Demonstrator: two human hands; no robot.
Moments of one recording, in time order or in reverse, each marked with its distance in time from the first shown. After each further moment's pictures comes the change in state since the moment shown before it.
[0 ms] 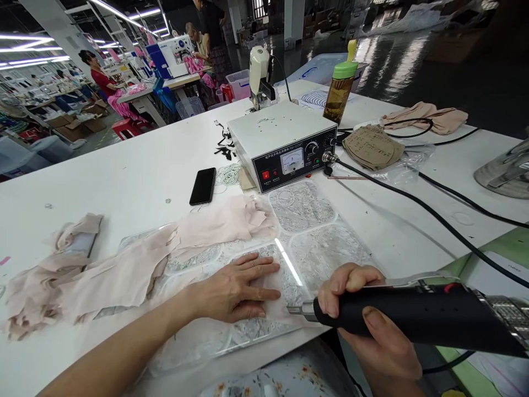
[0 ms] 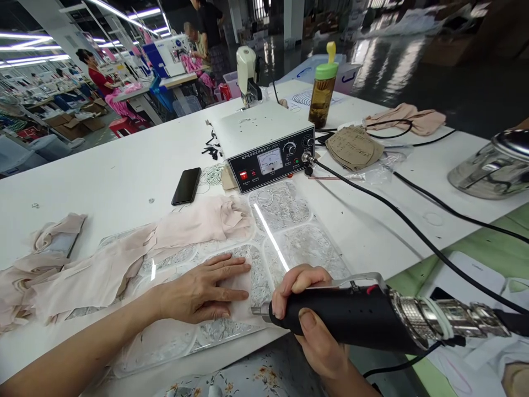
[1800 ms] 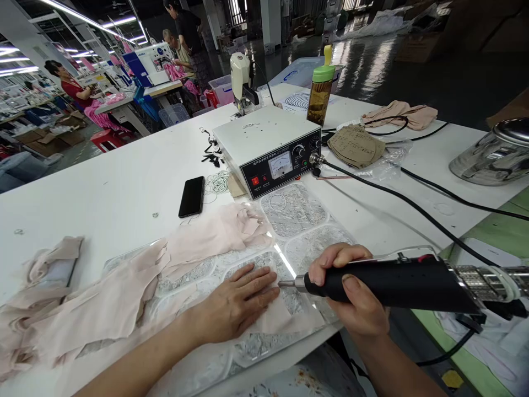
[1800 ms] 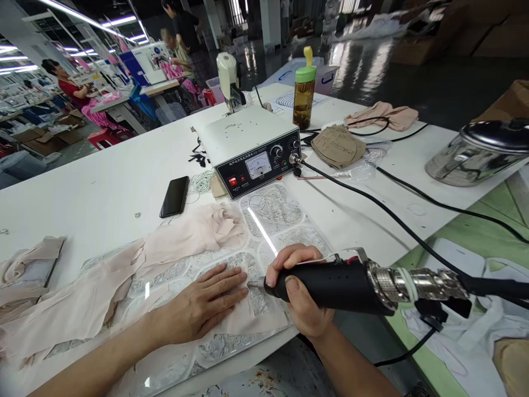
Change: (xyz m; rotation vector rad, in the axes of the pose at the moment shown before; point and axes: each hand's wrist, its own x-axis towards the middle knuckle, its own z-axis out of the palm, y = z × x) left_hand 0.003 0.004 0.008 0.218 0.119 0.020; right_hand 0.029 0.021 -0.003 -0.056 0.053 -0.163
